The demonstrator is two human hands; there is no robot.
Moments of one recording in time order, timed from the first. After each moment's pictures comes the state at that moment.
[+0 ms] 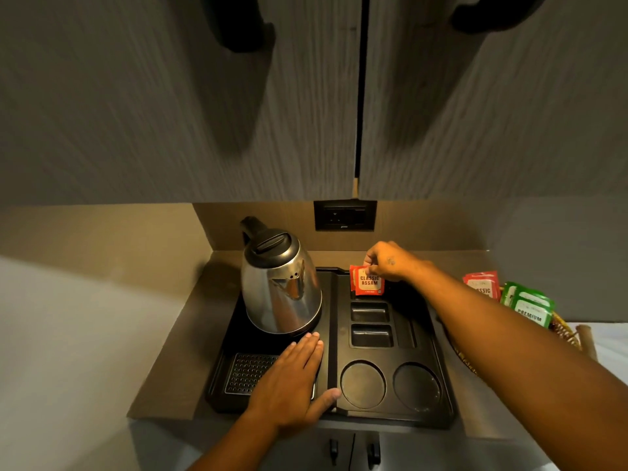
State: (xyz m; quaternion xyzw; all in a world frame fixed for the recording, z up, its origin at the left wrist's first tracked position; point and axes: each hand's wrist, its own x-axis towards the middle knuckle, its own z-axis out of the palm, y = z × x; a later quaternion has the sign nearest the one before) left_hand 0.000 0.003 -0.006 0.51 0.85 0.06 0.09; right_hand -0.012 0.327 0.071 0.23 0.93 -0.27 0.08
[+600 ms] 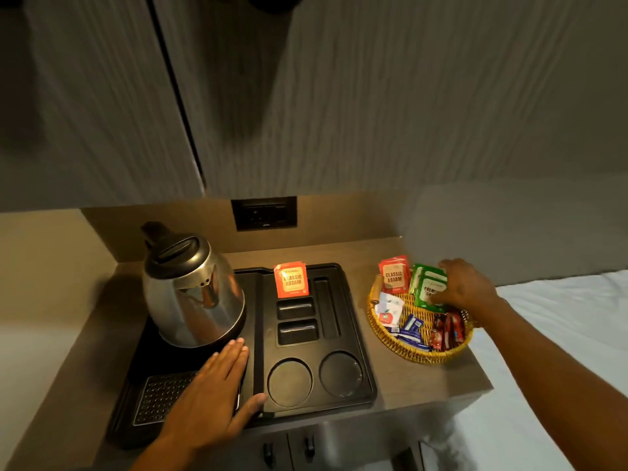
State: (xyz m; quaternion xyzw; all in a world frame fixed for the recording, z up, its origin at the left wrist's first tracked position) left_hand 0.001 0.008 -0.001 0.52 0.85 0.05 0.09; right_hand 0.242 0.445 0.048 0.49 0.87 -0.06 0.02
